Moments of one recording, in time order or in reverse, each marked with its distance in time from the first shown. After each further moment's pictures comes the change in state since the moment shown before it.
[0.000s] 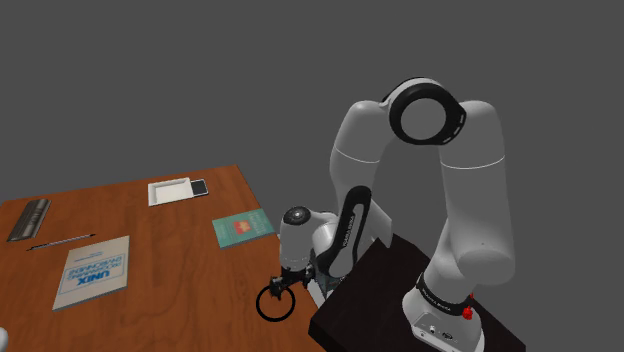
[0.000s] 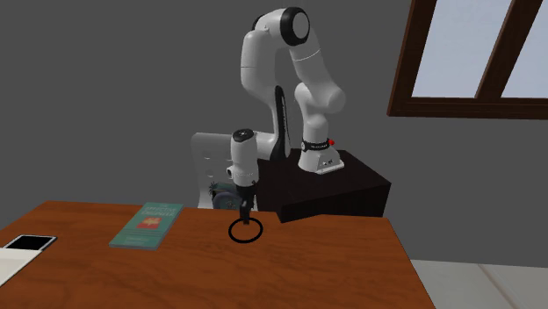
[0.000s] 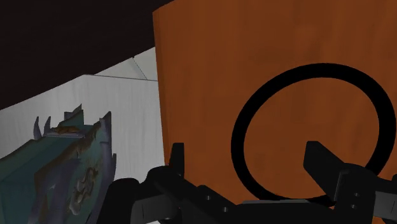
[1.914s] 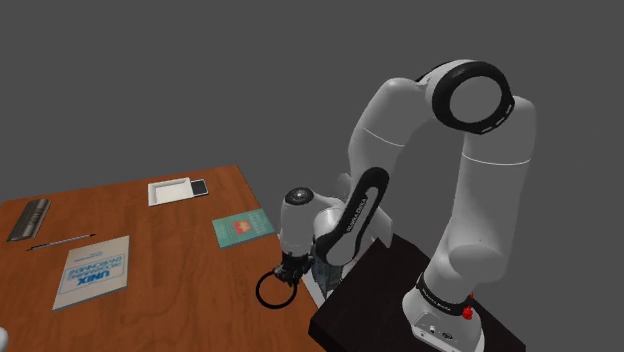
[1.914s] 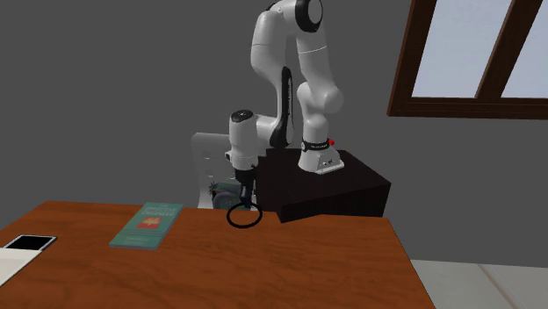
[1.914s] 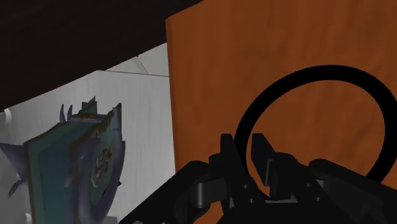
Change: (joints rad) arm -0.161 -0.208 0.198 -0.071 0.175 -0.143 -0.144
